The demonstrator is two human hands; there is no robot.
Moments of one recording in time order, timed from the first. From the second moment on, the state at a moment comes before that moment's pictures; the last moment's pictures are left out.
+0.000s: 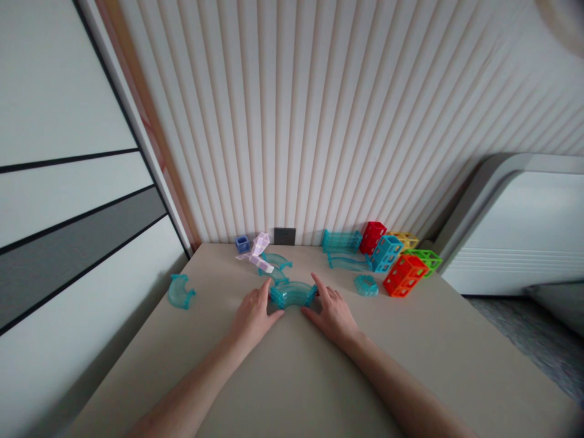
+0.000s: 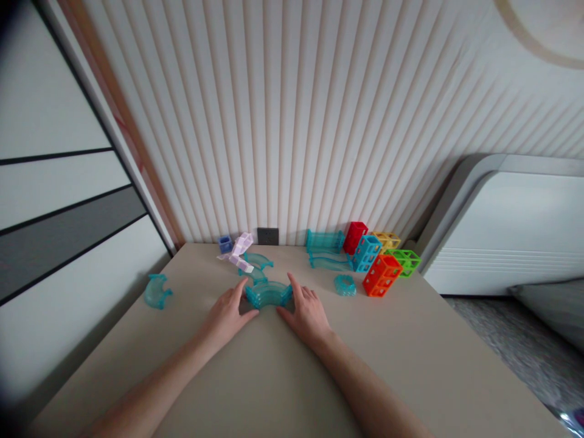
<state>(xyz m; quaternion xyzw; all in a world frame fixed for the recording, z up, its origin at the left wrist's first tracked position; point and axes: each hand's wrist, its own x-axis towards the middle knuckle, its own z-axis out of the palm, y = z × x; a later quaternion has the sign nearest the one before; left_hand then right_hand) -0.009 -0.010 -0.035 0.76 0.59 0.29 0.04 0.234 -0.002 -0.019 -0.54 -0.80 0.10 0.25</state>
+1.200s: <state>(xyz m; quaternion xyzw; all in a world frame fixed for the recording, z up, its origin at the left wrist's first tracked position) -0.011 0.003 -0.031 0.78 0.58 0.23 0.08 0.241 -0.002 -0.013 -0.58 -0.76 0.14 0.24</state>
